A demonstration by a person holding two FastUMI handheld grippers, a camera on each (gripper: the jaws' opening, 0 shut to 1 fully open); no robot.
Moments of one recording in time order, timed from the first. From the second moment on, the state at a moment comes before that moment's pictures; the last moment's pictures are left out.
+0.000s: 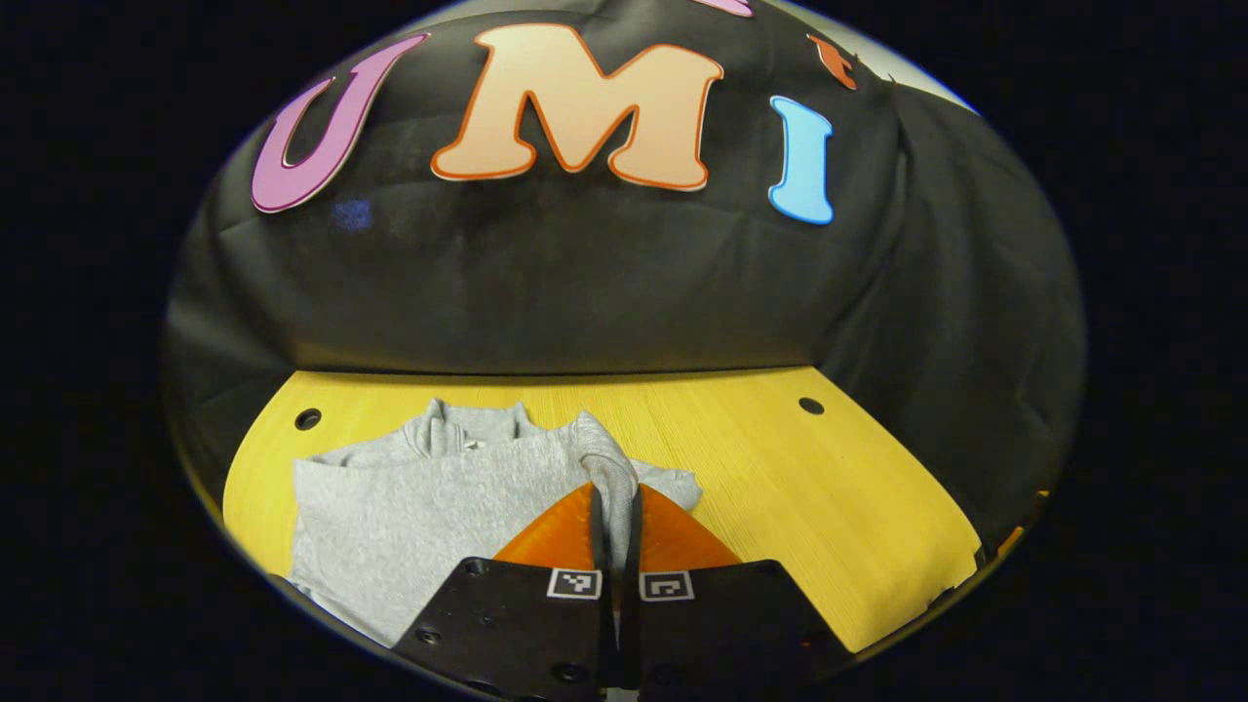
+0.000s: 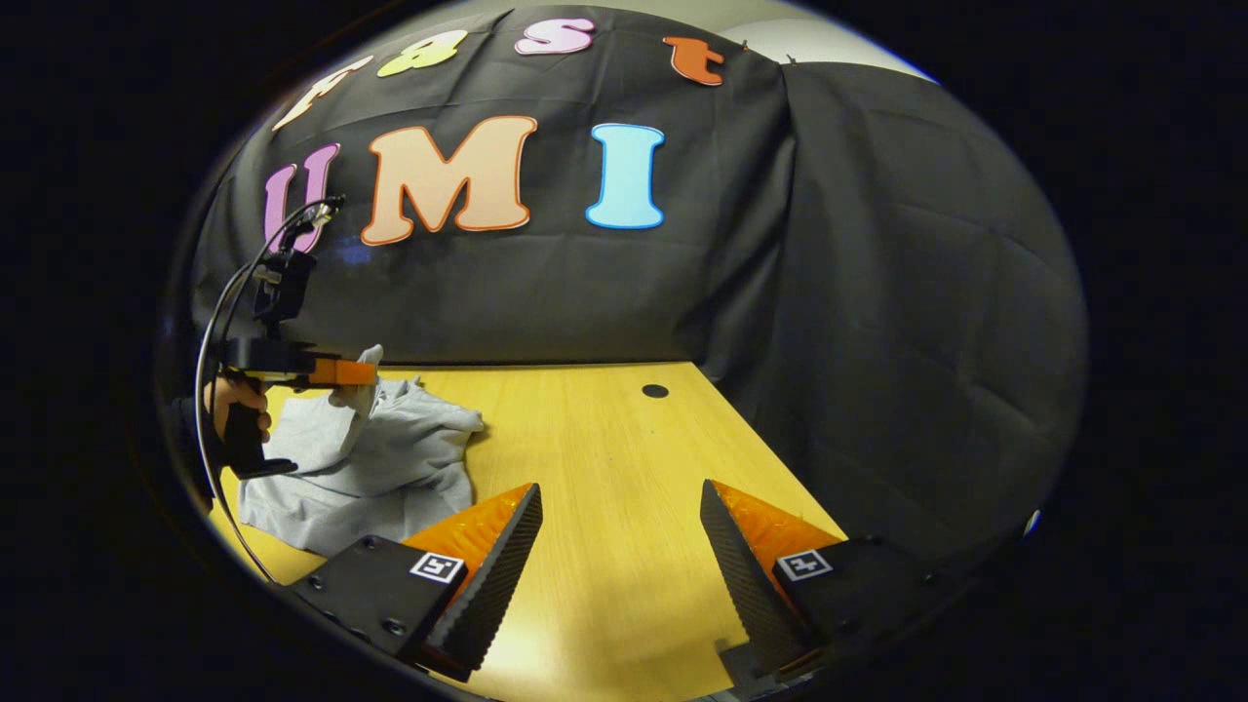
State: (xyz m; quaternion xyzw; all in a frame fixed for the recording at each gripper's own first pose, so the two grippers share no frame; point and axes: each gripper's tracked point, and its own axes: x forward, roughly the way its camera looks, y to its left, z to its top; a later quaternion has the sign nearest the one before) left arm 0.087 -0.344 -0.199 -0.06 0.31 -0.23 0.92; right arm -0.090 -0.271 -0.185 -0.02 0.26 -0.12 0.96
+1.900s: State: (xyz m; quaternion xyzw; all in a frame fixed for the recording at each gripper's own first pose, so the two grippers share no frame) left arm -0.055 -0.037 -0.249 -0.06 0.35 -0.06 0.93; right arm -0.049 -0.110 -0.250 0.02 0.32 0.01 0.95
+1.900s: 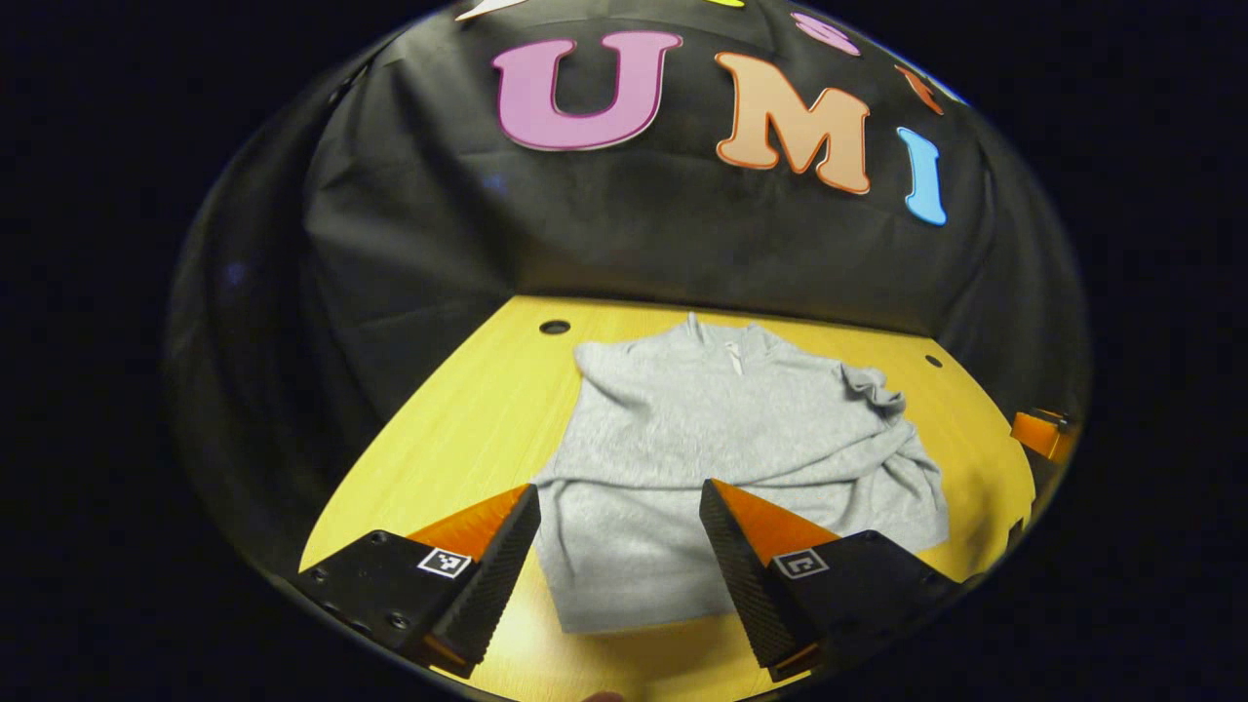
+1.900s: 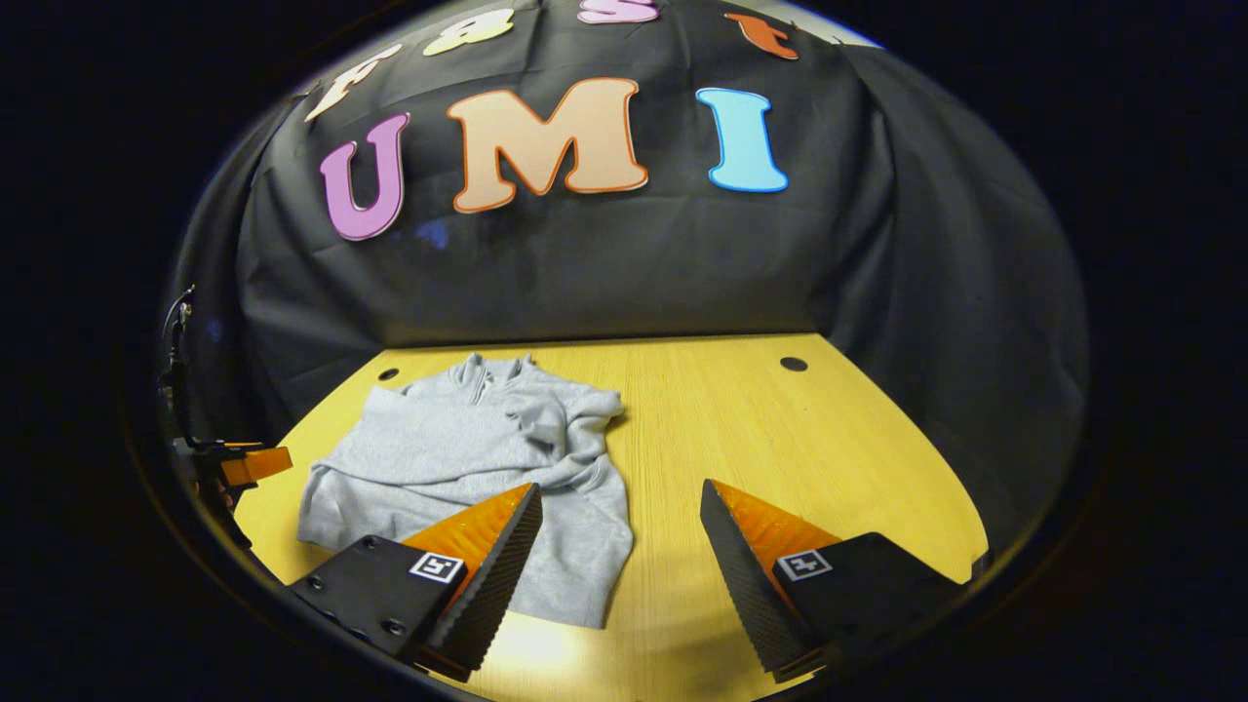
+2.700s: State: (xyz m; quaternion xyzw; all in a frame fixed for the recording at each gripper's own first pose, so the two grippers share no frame) left arm -0.103 -0.028 -0.343 -0.05 0.45 -0.07 0.89; right arm -0.104 -0.066 -0.360 -0.01 0.45 0.05 0.89
